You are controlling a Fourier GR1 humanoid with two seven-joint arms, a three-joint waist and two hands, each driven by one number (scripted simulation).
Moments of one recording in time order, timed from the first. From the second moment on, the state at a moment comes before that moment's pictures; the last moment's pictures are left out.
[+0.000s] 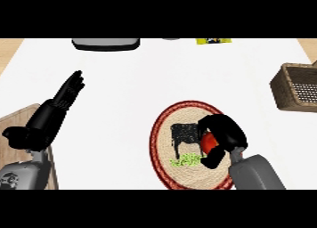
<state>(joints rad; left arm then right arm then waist) -0.16 0.17 0.06 -1.62 -0.08 -0.23 0.04 -0.24 -0.11 0.27 -1.35 0.89 0.28 0.20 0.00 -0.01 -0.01</state>
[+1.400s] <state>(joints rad) -0.14 0.18 0.10 -1.62 -0.08 -0.22 0.04 0.50 -0.36 -0.13 -2.41 0.19 0.40 -0.05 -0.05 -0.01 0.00</state>
